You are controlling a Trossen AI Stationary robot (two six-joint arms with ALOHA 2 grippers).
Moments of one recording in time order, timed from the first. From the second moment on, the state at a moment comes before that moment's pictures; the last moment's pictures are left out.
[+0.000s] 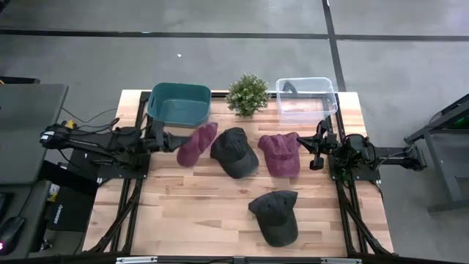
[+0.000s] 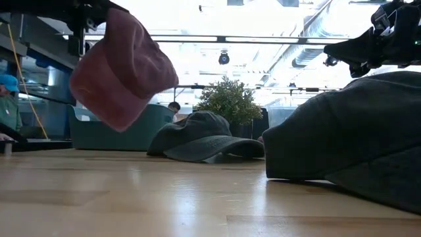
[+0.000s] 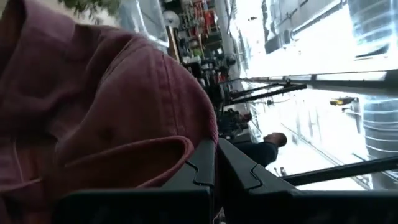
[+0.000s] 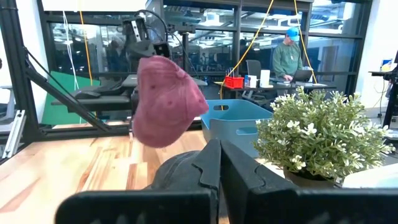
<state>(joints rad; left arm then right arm) -0.14 0.47 0.39 0.13 -0.35 -1.31 -0.02 0.03 0.02 0.15 0.22 -0.03</state>
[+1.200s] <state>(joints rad) -0.14 0.65 0.86 0.16 -1.26 -0.22 -0.02 0.03 0.02 0.15 0.22 -0.03</state>
